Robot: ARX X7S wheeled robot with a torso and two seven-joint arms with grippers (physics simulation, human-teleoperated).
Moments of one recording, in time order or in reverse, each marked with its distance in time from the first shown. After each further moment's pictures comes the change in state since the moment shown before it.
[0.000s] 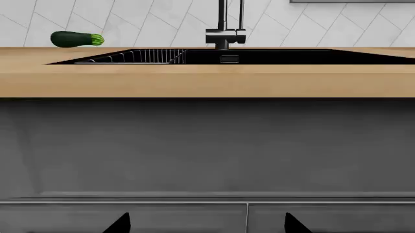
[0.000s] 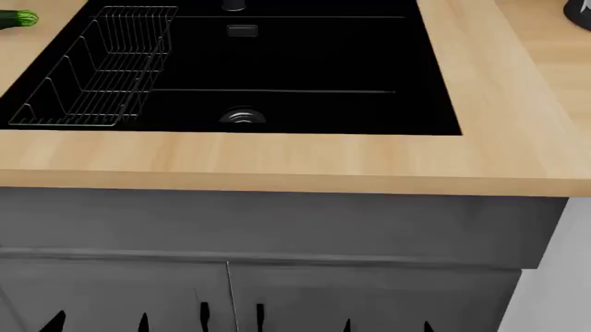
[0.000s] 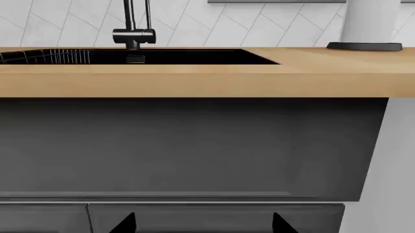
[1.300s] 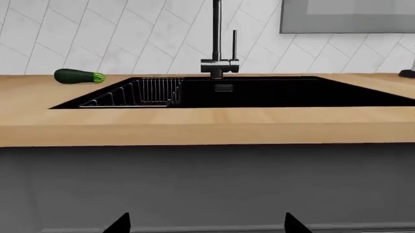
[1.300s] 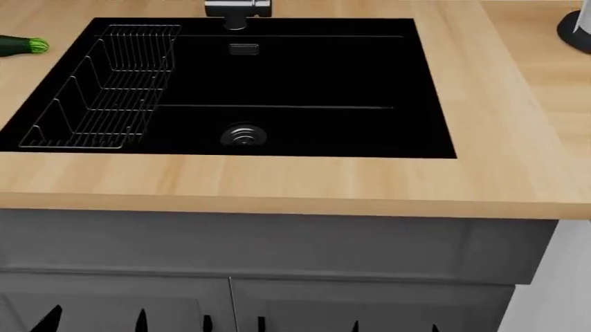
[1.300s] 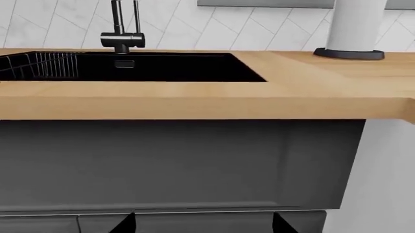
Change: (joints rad) left arm 0.015 -0.105 0.117 0.027 -0.094 0.059 -0.099; right arm 0.010 0.097 -0.107 0.003 0.088 0.025 0.144
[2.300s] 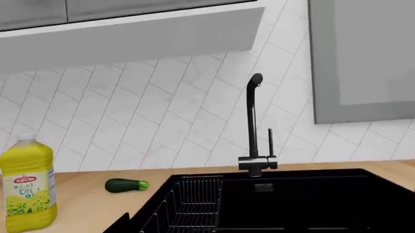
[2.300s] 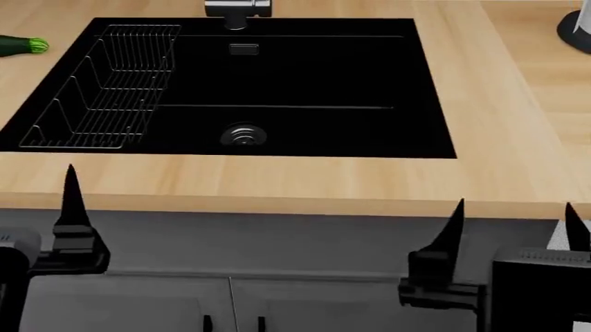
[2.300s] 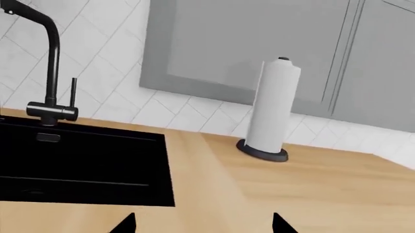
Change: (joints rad) left arm -0.275 -0.084 -0.040 0.417 0.001 -0.437 -0.108; right arm 0.212 0.217 0.124 -0.632 0.030 0.684 0.092
